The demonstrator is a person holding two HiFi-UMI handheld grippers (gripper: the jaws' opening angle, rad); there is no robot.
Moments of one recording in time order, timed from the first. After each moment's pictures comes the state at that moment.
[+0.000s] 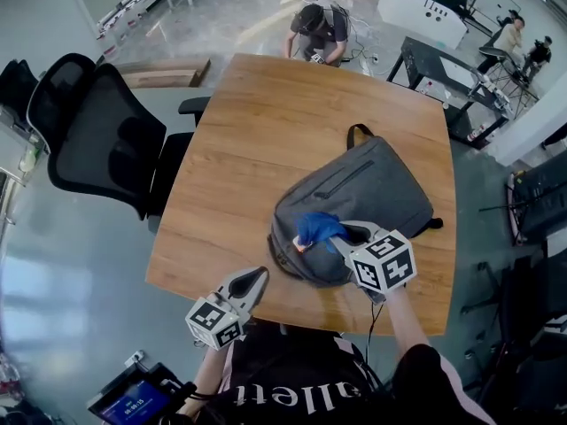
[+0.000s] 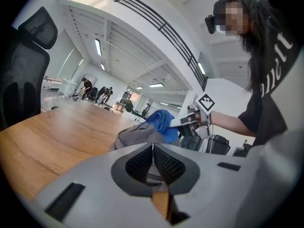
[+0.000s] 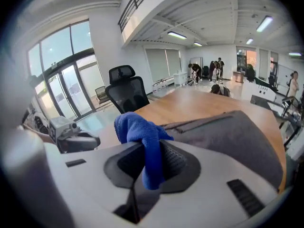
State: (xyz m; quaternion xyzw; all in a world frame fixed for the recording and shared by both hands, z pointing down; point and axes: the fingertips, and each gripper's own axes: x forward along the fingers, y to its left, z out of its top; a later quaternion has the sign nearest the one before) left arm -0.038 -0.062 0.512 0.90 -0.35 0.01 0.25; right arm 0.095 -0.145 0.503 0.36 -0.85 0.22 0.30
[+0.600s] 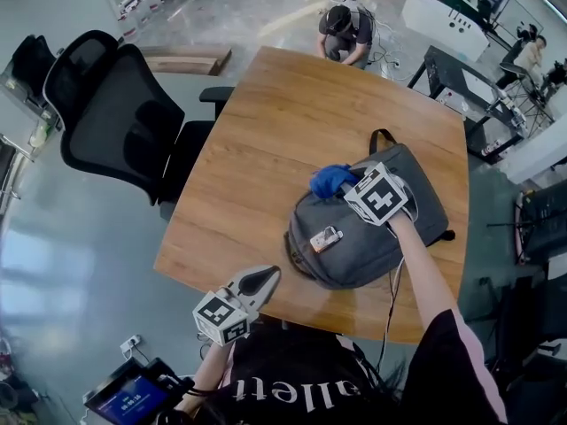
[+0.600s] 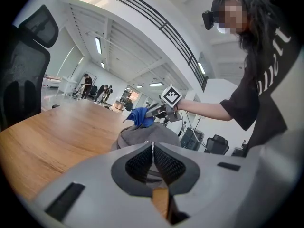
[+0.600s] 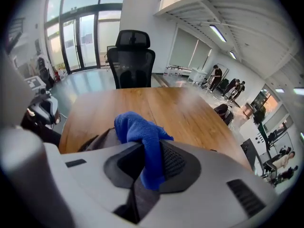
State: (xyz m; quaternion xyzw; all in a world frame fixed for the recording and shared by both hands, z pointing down) left arm -0.049 -0.060 0.512 0.90 -0.35 0.01 0.25; right arm 0.073 -0.275 0.514 0.30 -0.81 0.05 0.50
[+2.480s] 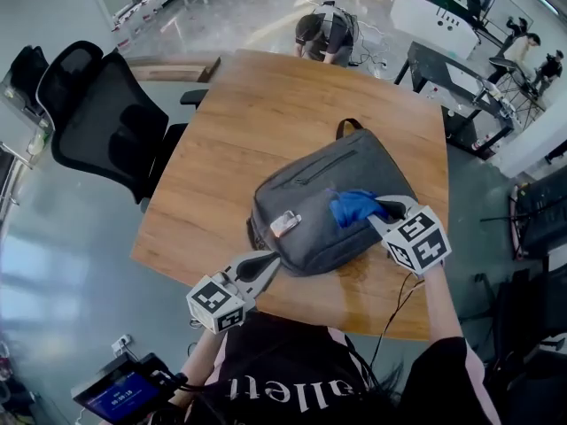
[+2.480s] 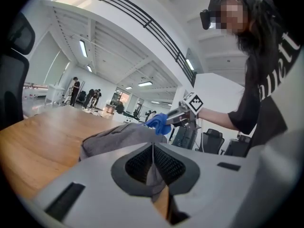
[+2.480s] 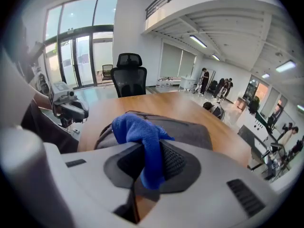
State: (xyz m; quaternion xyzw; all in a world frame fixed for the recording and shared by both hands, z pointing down) left arm 0.055 -0.053 0.487 0.93 -0.31 0.02 0.20; right arm 0.227 -0.162 0.476 0.34 -0.85 0.08 0.40
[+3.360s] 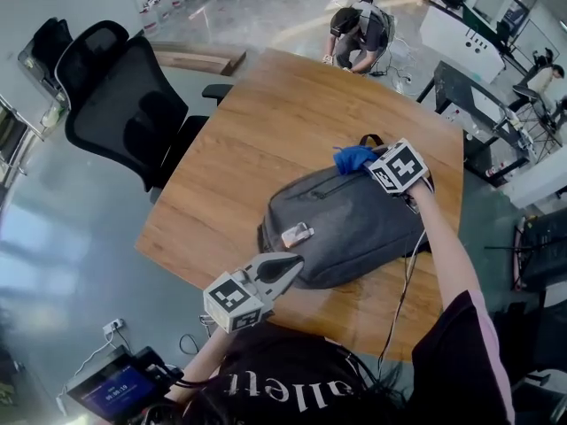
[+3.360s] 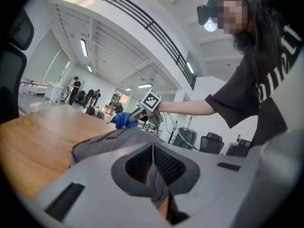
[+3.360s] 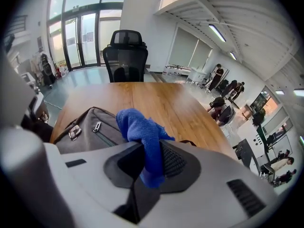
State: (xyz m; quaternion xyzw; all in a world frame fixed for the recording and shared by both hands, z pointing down) left arm 0.083 -0.071 0.476 0.93 -0.31 0.00 0.21; right arm 0.196 -0.342 0.510 0.29 -0.81 0.03 0.51
